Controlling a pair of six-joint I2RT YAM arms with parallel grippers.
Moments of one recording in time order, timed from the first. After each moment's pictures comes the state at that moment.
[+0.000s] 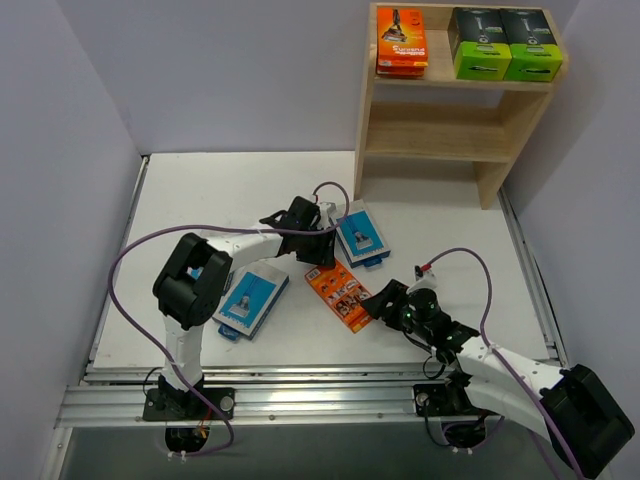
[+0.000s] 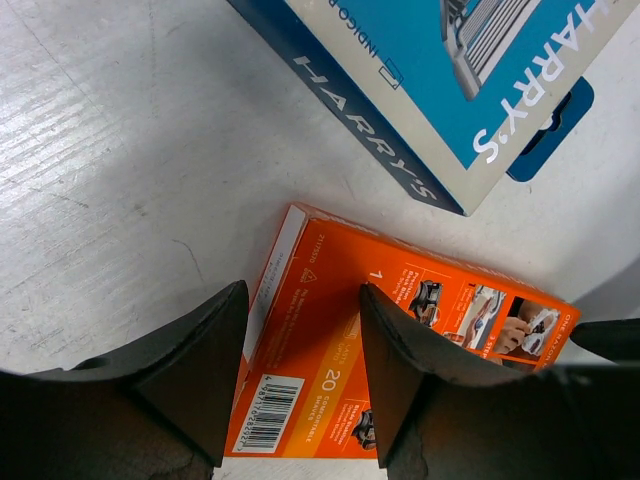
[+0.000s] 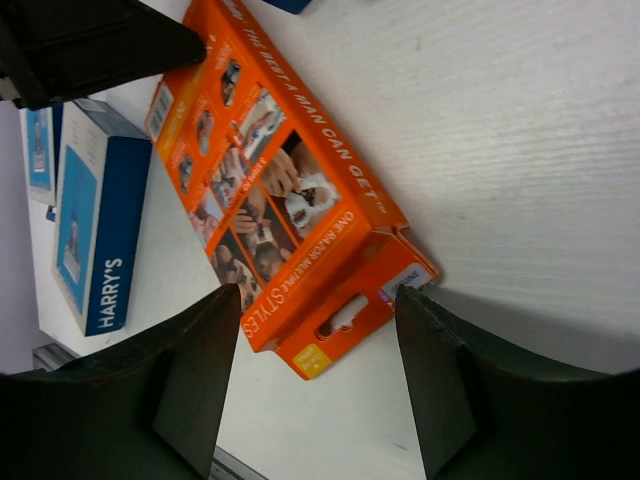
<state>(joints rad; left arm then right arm) -0.64 2.00 1.35 -0.27 0.25 -0.36 0.62 0.91 0.12 0.26 0.03 0.97</state>
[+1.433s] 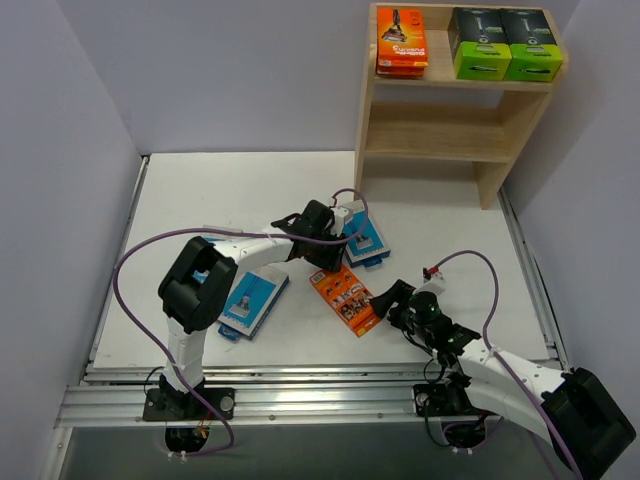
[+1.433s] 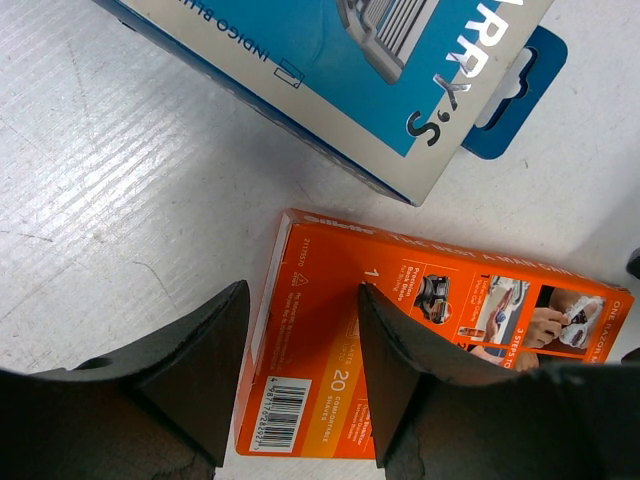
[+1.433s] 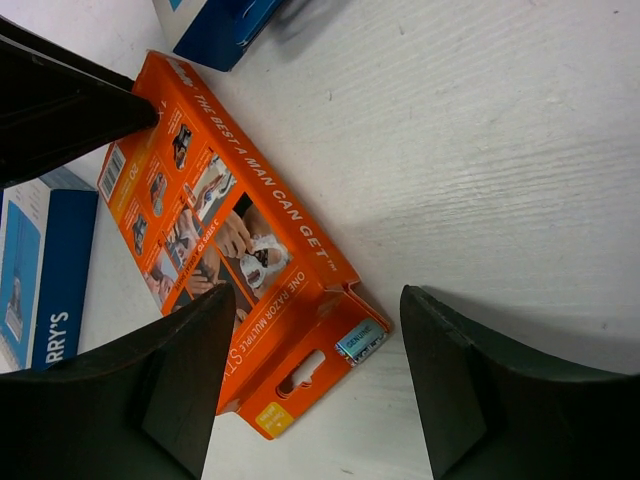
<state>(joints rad) -0.72 2.01 1.39 -0.31 0.16 -0.21 0.62 0.88 0.09 0.20 0.19 0.95</state>
